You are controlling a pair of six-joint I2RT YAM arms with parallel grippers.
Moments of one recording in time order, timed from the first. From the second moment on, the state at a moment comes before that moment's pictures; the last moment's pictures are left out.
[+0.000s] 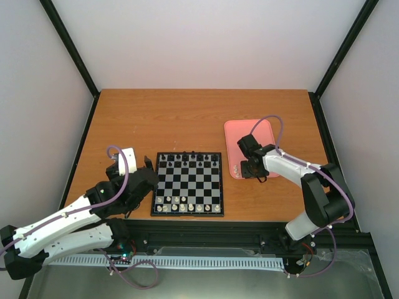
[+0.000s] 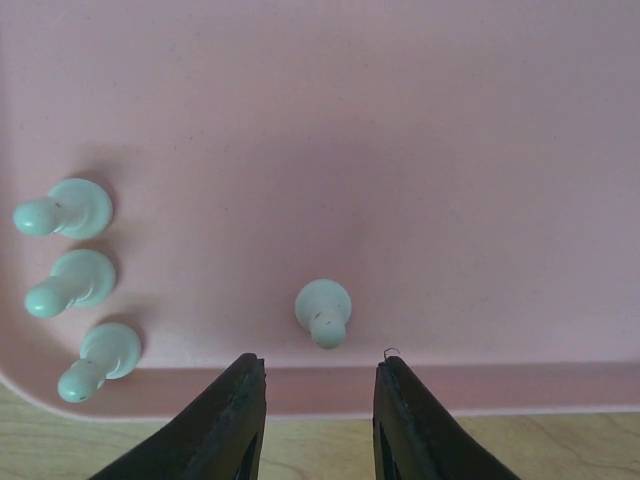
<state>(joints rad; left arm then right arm) -1.00 0.75 0.77 -0.91 -1.07 -0.87 0.48 1.55 0.88 -0.68 0.18 0.38</state>
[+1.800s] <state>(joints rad) -1.00 0.79 0.77 -0.91 -1.08 -0.87 0.82 1.40 1.08 -0.78 0.06 0.33</state>
